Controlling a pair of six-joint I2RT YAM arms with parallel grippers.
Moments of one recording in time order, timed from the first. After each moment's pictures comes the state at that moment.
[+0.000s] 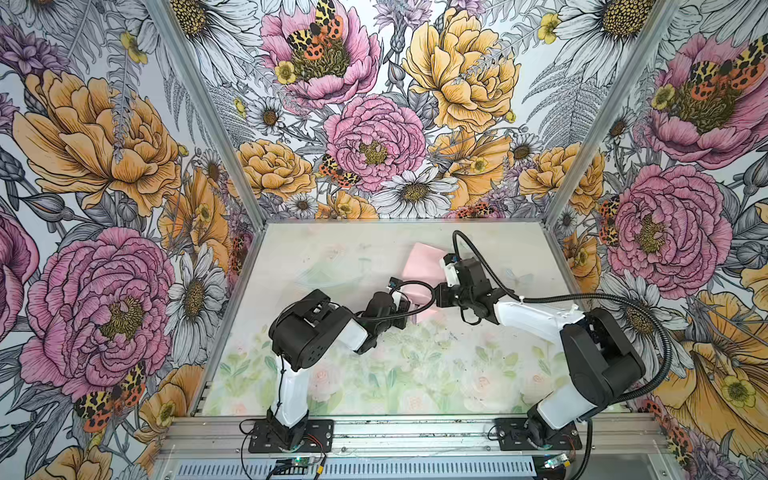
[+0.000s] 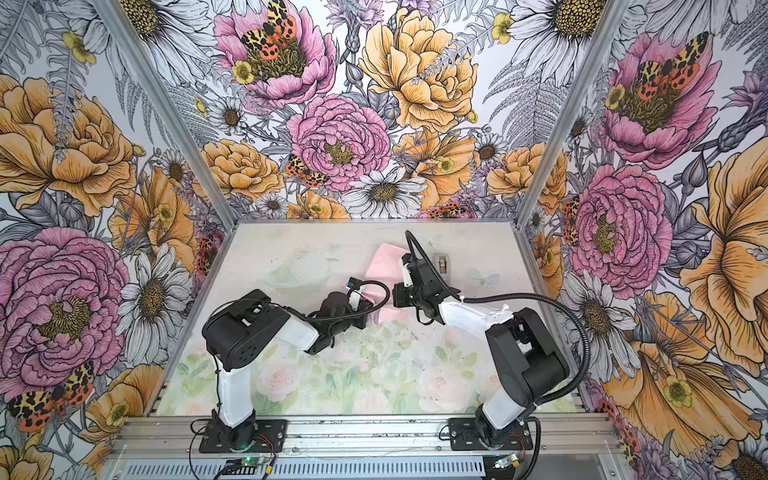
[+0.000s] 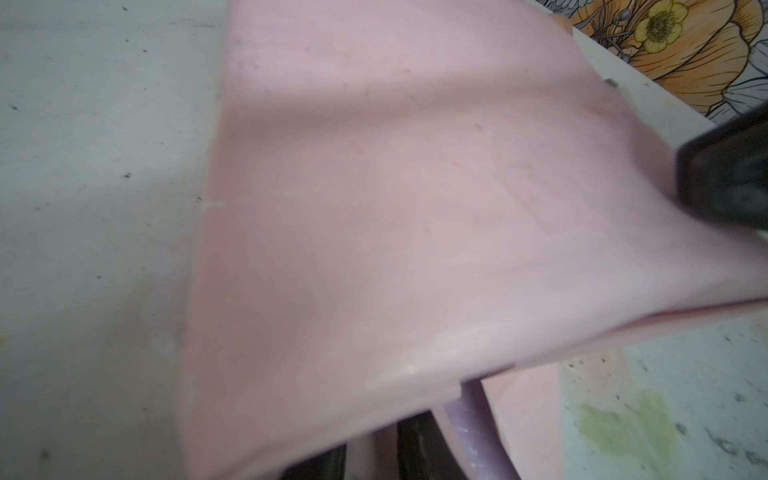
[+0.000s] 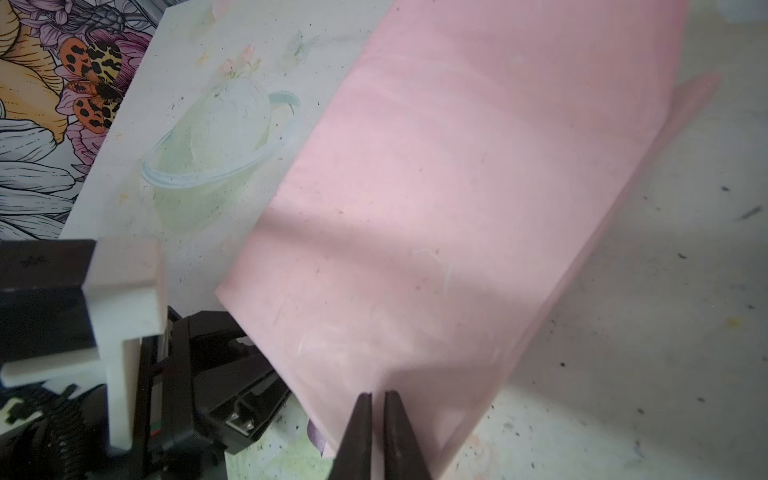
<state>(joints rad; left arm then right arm) -0.70 1.97 0.71 0.78 0.00 -0.27 0.48 1.60 0.89 -0.06 -0.22 0.38</state>
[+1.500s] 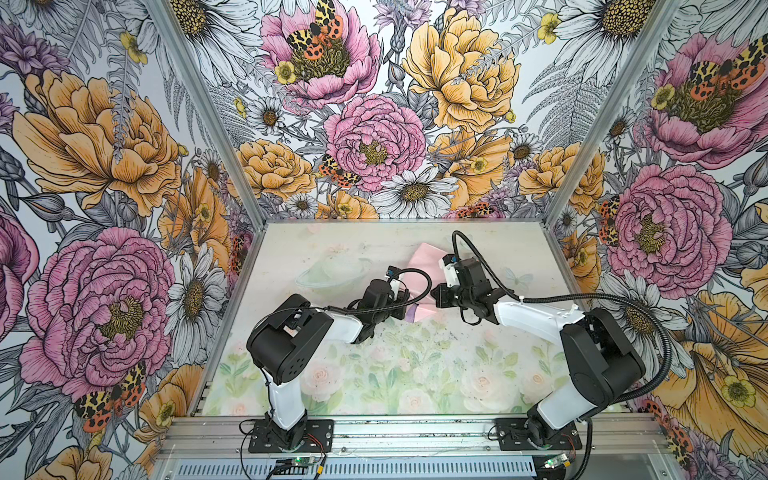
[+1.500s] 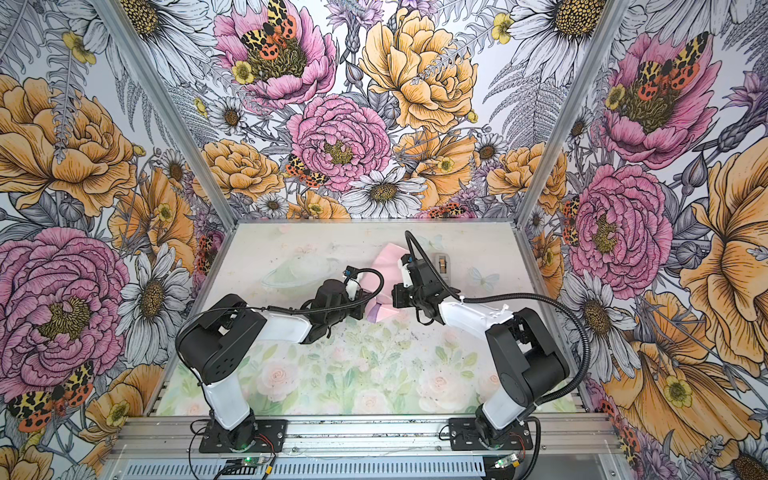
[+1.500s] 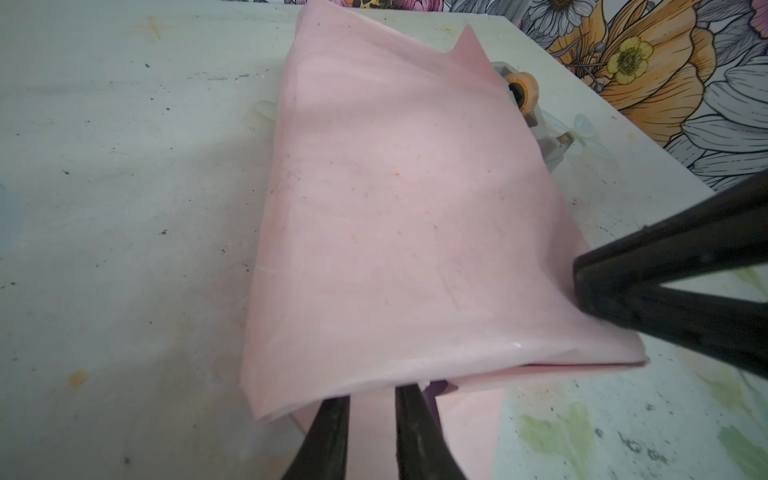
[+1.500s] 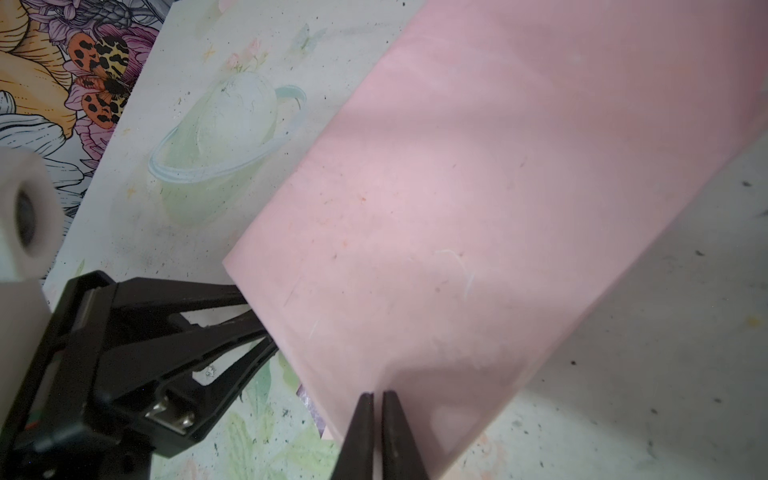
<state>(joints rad) -0.66 1.83 0.77 0.57 0.05 -0.27 0.49 1.60 0.89 -0.06 -0.23 0.38</state>
